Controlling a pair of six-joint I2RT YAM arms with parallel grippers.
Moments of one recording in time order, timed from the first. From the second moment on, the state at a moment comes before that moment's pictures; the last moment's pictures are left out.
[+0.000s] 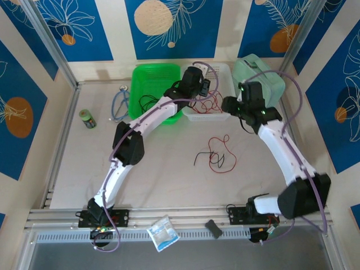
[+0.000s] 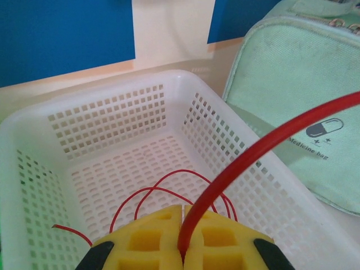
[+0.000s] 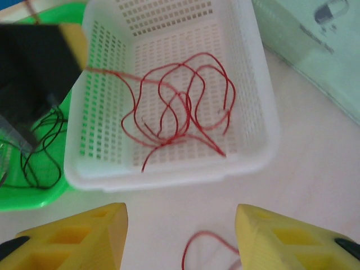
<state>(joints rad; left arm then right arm) -0.71 2.41 2.35 -0.32 -0.13 -0.17 0.22 1.27 1.21 -0.63 0.02 0.41</state>
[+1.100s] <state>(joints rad) -0.76 2.38 2.44 -0.59 -0.15 -0.05 0.62 1.01 0.74 -0.91 0.03 0.86</state>
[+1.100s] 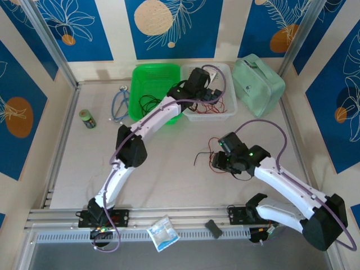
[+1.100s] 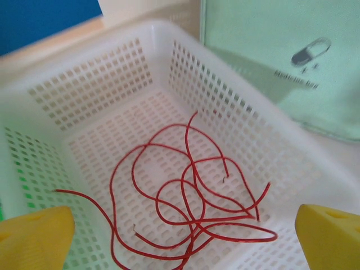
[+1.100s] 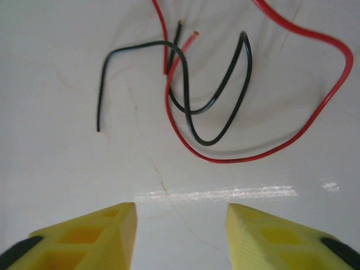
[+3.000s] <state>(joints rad) -1.01 1.27 1.07 -0.25 -0.04 0.09 0.24 1.05 1.13 -1.01 -0.57 0.49</state>
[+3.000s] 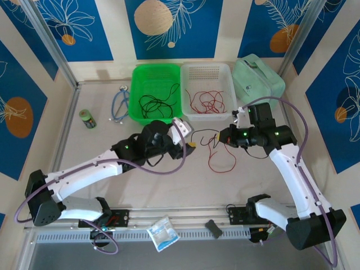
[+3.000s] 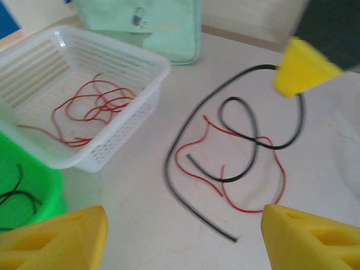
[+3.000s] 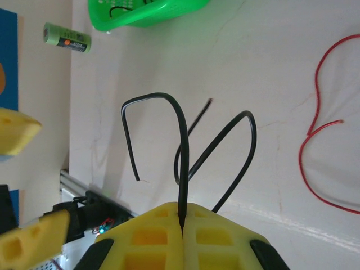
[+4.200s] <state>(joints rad) -1.11 1.55 1.17 -0.15 -0.23 0.34 0.23 1.05 1.16 -1.04 -0.69 0.45</state>
